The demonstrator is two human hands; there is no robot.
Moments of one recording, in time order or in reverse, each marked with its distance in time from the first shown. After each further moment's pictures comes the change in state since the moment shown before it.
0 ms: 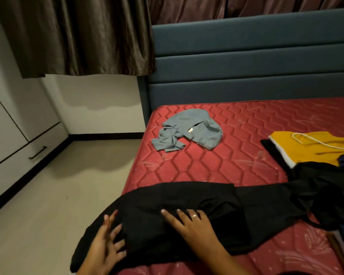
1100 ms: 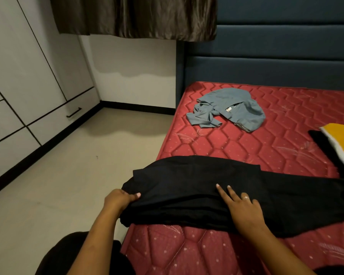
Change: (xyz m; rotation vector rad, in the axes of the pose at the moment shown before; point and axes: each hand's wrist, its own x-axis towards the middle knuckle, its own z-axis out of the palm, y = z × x) left_hand 0.037 0.031 -0.099 0.909 0.468 0.087; right_hand -0.005 0.009 0.006 -0.107 -0.361 0.290
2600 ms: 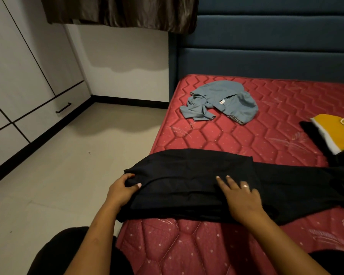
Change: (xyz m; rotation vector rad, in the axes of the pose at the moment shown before) left_hand 0.003 0.002 0.018 -0.131 0.037 0.339; right_hand -0.010 -0.001 -0.029 0.045 -0.170 0.116
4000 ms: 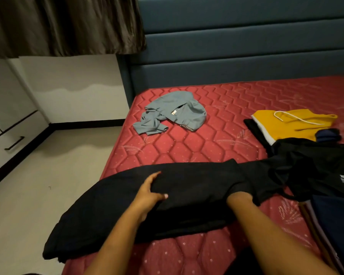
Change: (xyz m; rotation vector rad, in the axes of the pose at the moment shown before) left_hand -0.059 0.150 0.159 -0.368 -0.438 0.217; right_hand 0.015 0.152 -0.012 0.142 -0.256 0.227
